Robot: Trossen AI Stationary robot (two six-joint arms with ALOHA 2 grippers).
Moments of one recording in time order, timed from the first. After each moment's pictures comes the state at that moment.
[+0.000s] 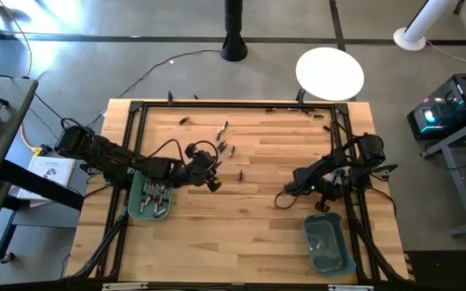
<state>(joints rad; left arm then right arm) -0.18 1.48 0.77 0.02 -0.73 -0.39 0.13 1.87 0.68 -1.21 -0.24 0.61</state>
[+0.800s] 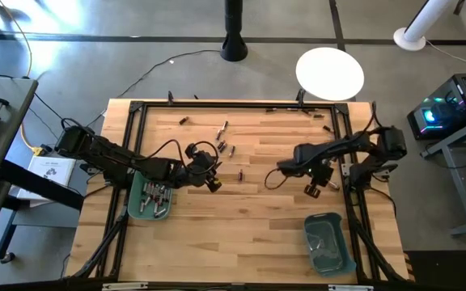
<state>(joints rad) -0.18 1.48 0.77 0.03 -0.74 -0.38 -0.06 1.64 0.87 -1.41 -0.07 0.52</state>
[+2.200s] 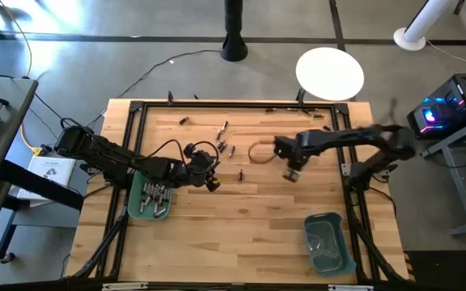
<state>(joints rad) -0.17 1.48 0.77 -0.04 -0.74 -0.42 -0.24 1.52 0.86 -0.81 0.08 0.21</state>
